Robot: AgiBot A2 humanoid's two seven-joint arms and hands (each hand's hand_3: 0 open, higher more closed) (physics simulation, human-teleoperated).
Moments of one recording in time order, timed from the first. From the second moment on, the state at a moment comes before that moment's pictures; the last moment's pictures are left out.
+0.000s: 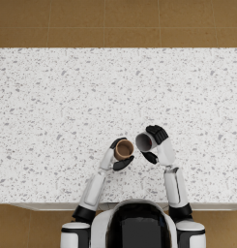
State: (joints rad) left arm 0.13 1.47 0.35 -1.59 1.60 -0.04 0.00; right arm 0.26 -1.45 0.20 1.92 2.14 0.10 0.01
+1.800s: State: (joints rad) left arm 0.19 1.54 0.35 -1.49 1.74 -0.04 0.00; right arm 0.28 -1.55 0.28 2.07 3.56 0.11 0.01
